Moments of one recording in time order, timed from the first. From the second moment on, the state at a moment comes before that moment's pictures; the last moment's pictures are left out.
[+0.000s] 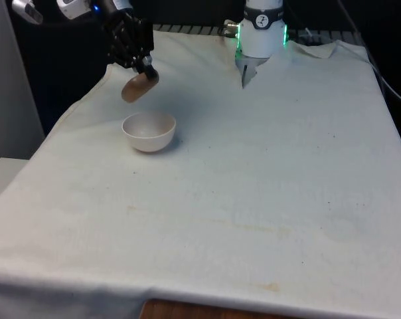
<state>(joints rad) -0.04 0.38 -0.59 -2.01 1.12 2.02 -0.91</state>
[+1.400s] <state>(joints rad) -0.04 0.41 -0.64 -2.05 1.31 1.79 -1.05</state>
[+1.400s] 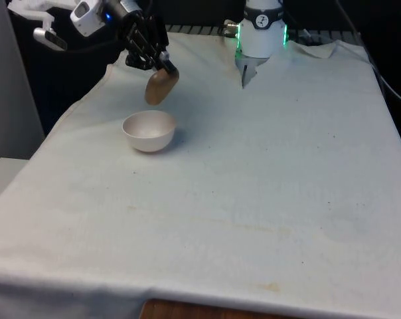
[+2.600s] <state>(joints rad) -0.06 0.55 -0.76 -1.99 1.45 1.53 -1.12</state>
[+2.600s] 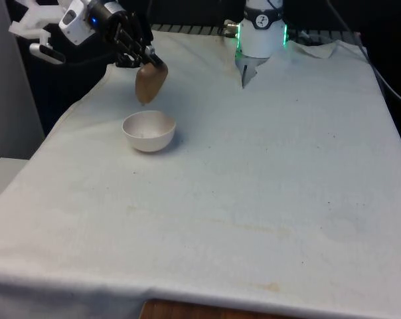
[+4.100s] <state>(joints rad) -0.08 0.69 -0.85 -1.96 1.66 1.18 -1.14</state>
